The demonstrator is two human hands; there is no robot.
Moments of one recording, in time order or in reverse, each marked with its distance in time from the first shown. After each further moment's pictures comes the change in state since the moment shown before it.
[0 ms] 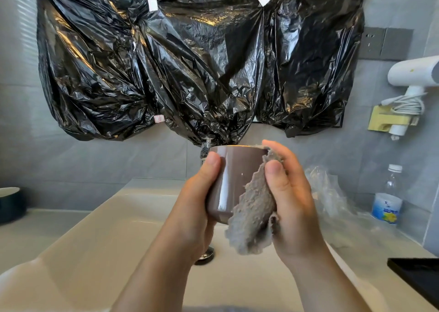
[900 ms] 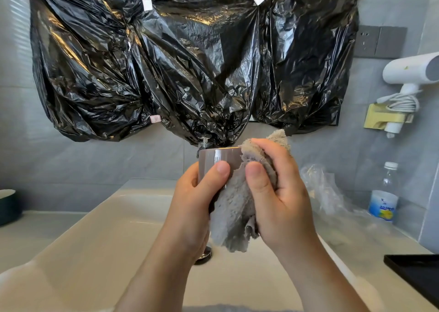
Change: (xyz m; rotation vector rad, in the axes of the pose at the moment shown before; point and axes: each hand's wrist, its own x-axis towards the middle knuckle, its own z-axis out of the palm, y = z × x) left_hand -0.002 0.006 0.011 -0.049 0.149 0.130; right_hand -0.002 -0.005 0.002 -0.488 0.017 -0.224
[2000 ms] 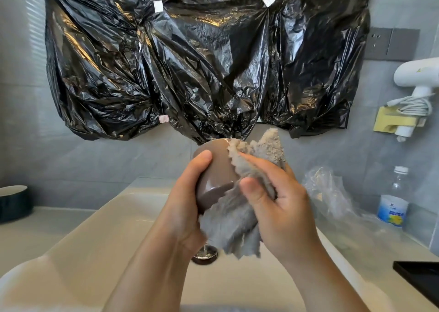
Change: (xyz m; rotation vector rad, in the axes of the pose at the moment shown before) left_hand 0.009 0.003 -0.022 -0.224 -0.038 -0.340; right_hand -0.004 0.003 0.006 0.047 -0.079 -0.018
